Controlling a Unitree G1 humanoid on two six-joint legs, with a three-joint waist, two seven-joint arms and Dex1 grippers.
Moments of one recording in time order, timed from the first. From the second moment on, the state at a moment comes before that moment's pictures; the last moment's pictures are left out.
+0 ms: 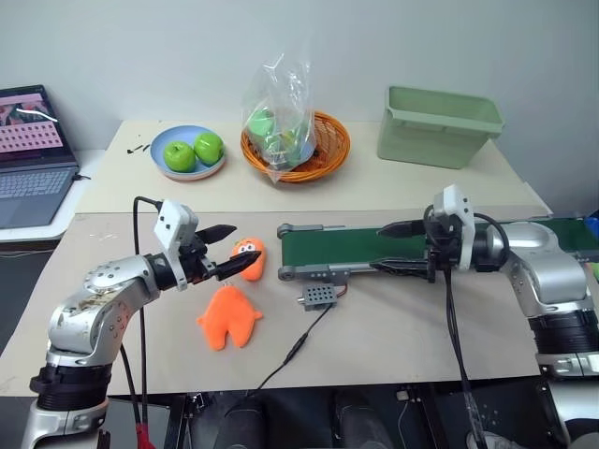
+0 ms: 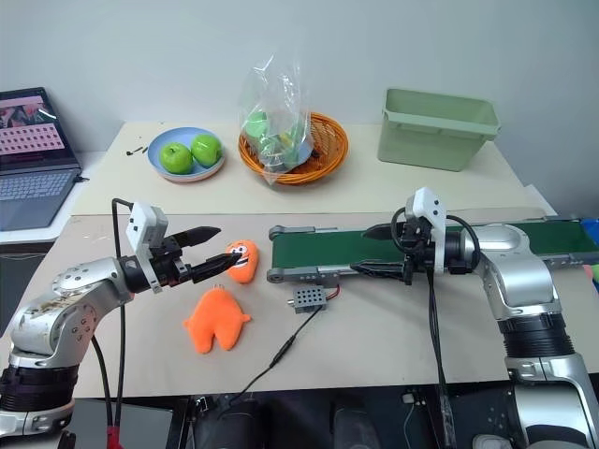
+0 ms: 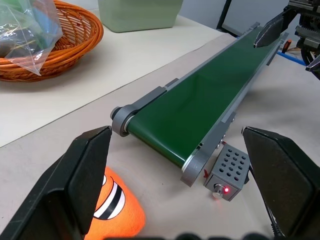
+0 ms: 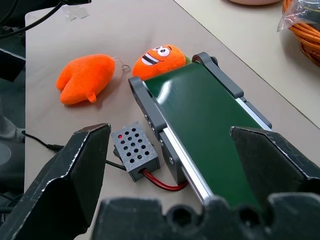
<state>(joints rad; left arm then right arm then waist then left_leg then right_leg) -0.27 0.64 0.15 -0.27 -0.60 0.65 -0.80 -0.55 -0.76 0.02 0.09 0.43 0.44 1.26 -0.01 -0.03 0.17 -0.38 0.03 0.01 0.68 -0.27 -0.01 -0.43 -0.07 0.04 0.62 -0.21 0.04</state>
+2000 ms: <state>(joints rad) -0.04 0.50 0.41 0.14 -1.22 1.21 -0.47 -0.65 -0.76 0.05 0.14 0.37 0.40 1.28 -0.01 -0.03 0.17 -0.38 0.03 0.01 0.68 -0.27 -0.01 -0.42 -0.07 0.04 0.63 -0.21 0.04</state>
